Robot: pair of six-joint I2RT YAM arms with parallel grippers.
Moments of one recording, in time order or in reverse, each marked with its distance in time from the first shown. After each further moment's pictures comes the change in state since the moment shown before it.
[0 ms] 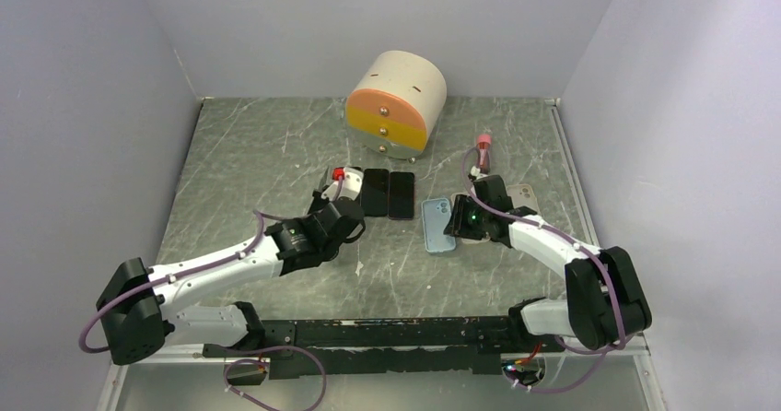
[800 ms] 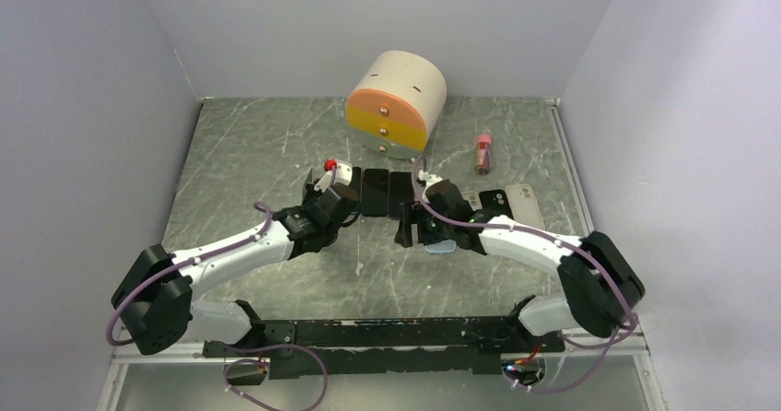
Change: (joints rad) left arm 0.158 0.114 -0.005 0.032 0.035 0.003; right arm 0.364 0.045 0.095 0.076 0.091 0.025
